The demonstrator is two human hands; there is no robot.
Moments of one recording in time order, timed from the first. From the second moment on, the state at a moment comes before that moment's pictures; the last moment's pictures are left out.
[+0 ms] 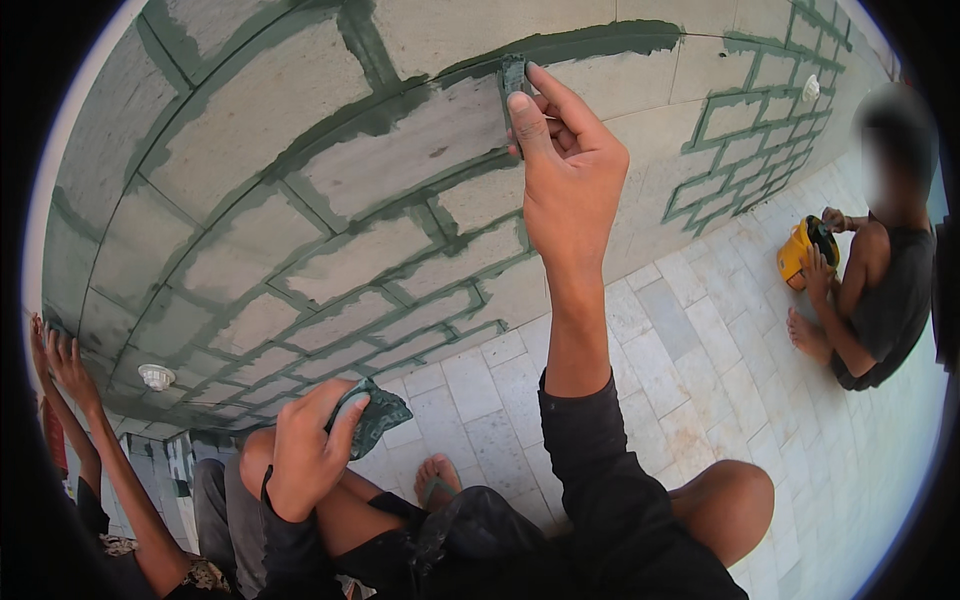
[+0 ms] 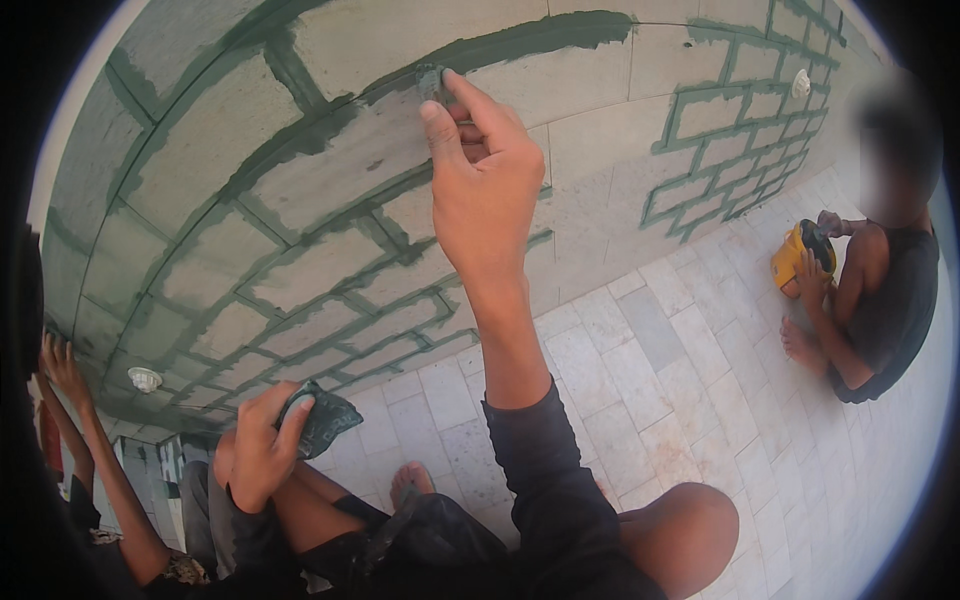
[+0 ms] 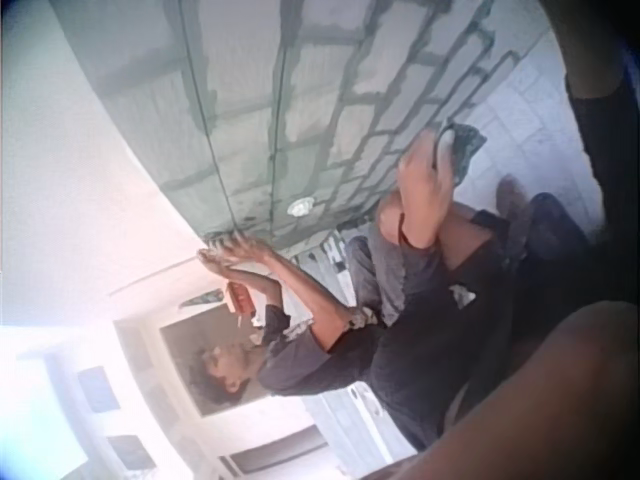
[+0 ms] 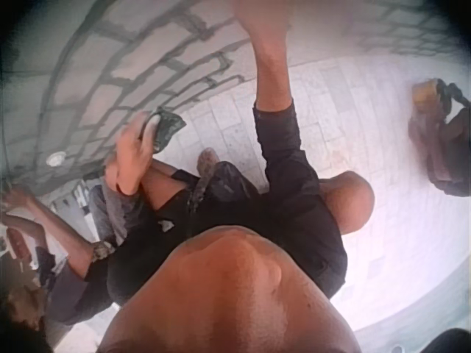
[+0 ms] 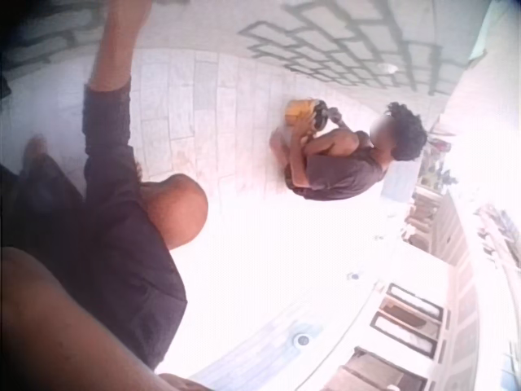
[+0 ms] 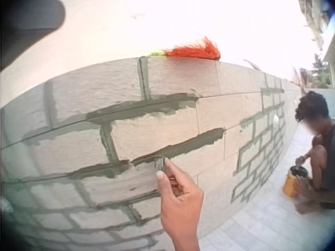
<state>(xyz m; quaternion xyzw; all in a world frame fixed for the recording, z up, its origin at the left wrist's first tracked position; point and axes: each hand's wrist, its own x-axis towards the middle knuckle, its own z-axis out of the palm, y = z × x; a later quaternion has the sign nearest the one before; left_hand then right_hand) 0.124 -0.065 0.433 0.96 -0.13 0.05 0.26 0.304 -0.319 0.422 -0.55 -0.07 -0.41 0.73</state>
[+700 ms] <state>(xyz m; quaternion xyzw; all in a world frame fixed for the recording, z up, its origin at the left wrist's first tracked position) 0.128 -0.056 0.430 0.96 -0.12 0.04 0.25 0.305 -0.301 0.419 -0.68 -0.06 -0.56 0.48</state>
